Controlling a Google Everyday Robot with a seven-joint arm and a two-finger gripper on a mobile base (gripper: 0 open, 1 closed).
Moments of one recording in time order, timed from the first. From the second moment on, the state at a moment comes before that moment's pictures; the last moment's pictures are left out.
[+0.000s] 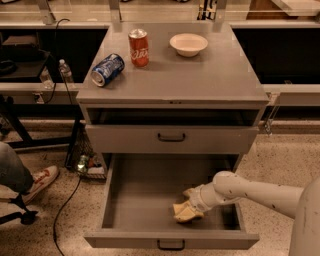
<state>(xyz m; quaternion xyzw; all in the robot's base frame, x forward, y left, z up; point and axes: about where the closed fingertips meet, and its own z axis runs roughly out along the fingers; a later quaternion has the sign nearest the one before) 0.522 -0.097 0.358 -0.51 0.80 0.24 0.21</state>
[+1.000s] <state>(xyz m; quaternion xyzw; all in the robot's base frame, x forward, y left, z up) 0.529 -0.120 0.406 -0.51 0.79 0.23 0.26</state>
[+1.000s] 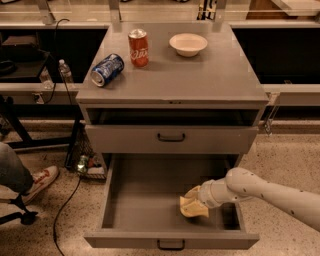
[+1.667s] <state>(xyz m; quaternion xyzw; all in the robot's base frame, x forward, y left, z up) 0.561 -0.134 0.495 -0.54 0.74 0.18 0.35</state>
